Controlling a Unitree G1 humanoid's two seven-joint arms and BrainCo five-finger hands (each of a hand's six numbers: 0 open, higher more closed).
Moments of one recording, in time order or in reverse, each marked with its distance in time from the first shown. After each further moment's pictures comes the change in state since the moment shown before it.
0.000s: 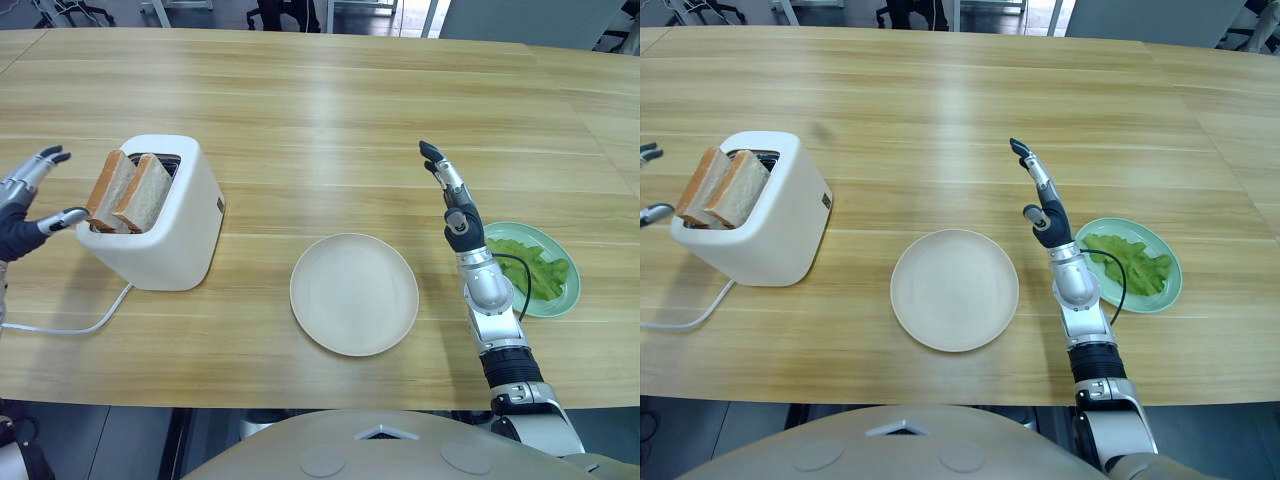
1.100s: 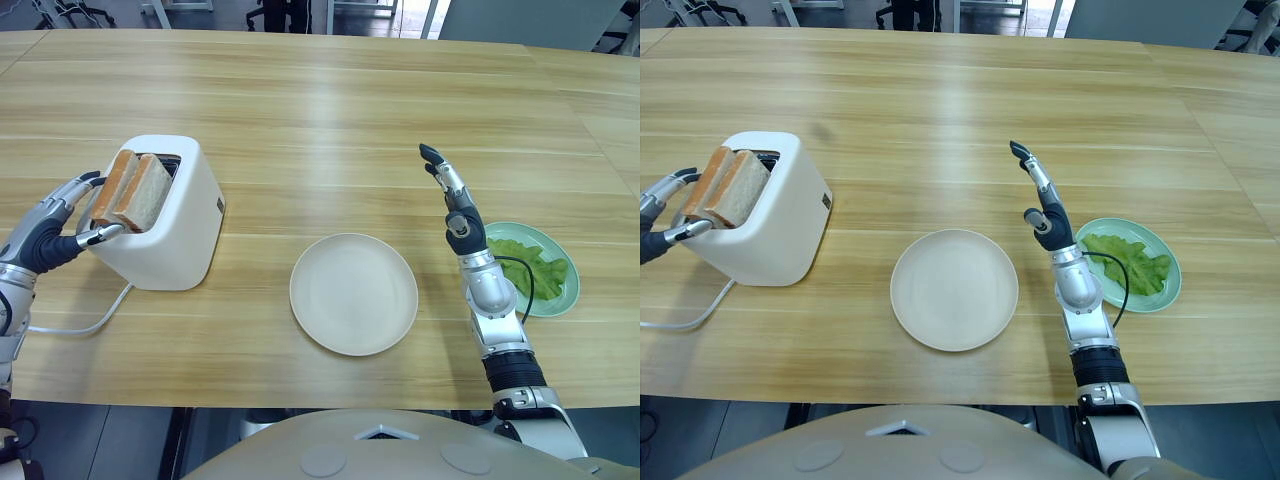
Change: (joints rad) left arm 0.035 0.009 -0.097 -0.061 -0.049 0.075 0.013; right arm 0.022 -0.006 0.002 -0.029 0.003 0.007 0.010
